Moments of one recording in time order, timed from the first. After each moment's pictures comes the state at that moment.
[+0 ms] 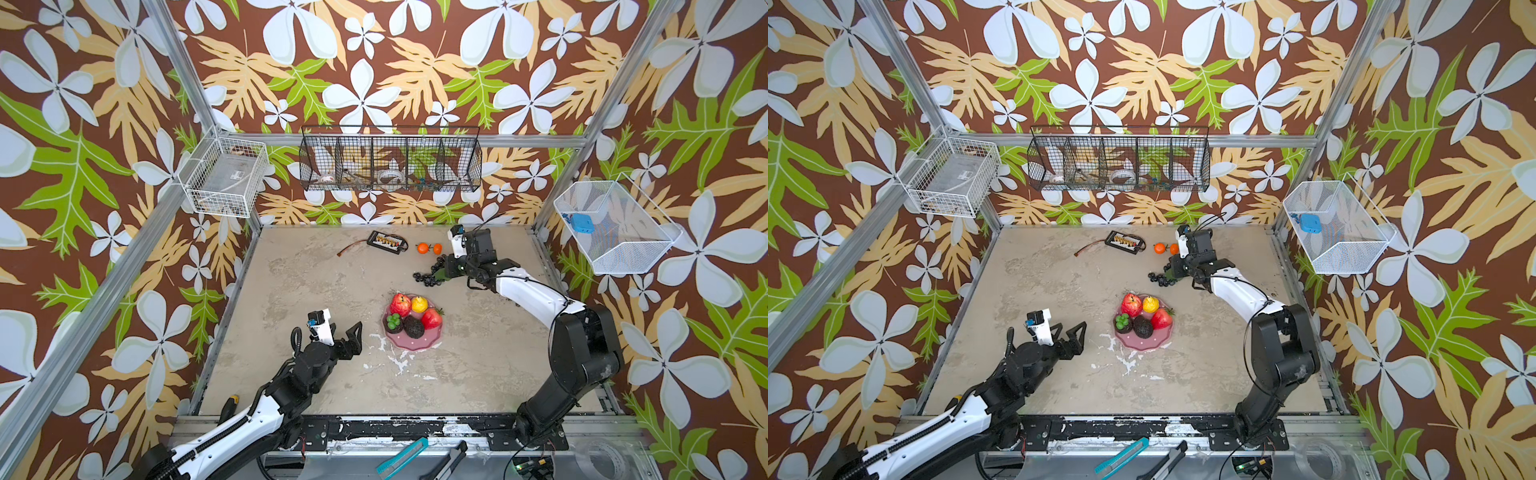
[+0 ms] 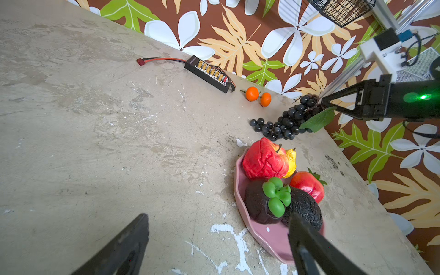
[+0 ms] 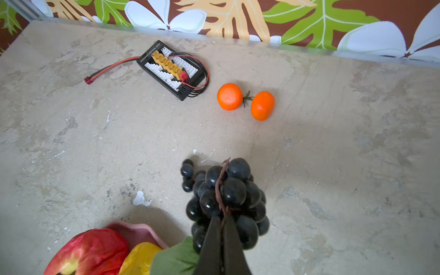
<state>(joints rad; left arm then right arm) -0.71 0.67 0.12 0.25 -0.35 -0.61 0.31 1.69 1.25 -0.26 -0.08 0.08</state>
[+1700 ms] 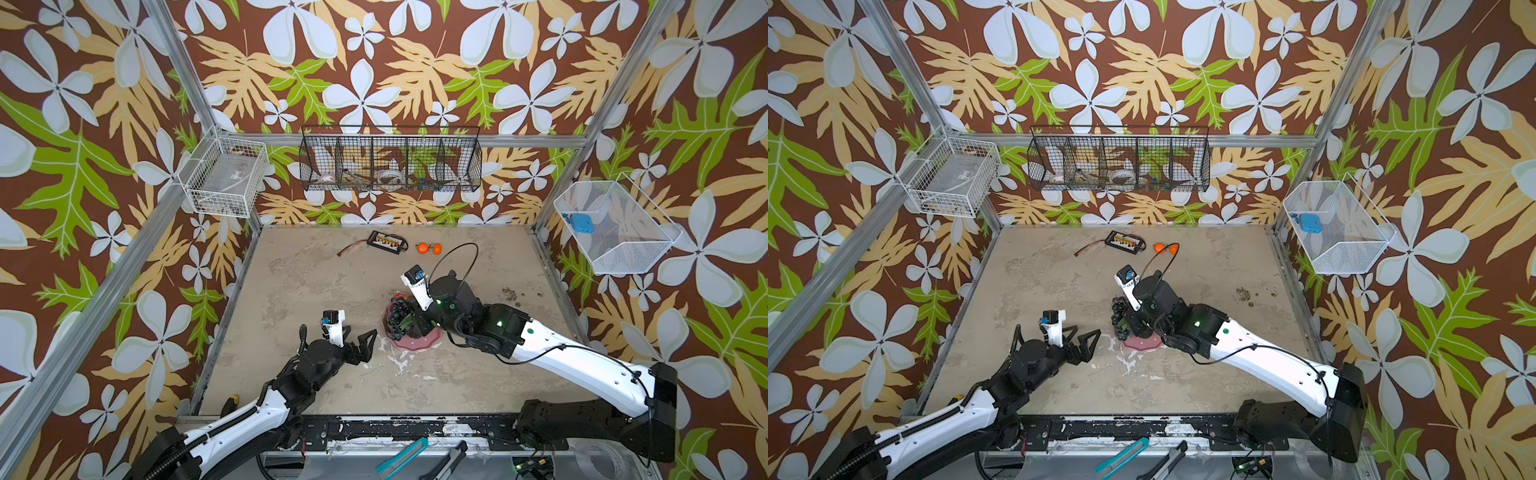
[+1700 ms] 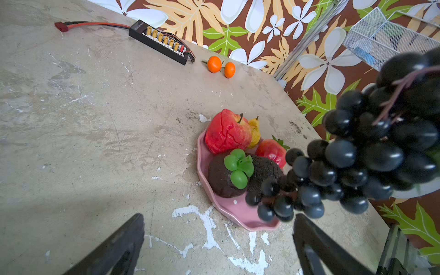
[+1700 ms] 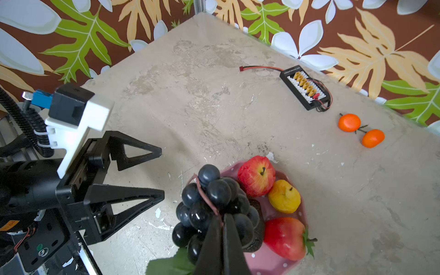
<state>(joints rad) -0.71 0.78 0.12 0.37 -0.13 -0.58 0.96 1.28 1.16 -0.50 0.18 0.14</state>
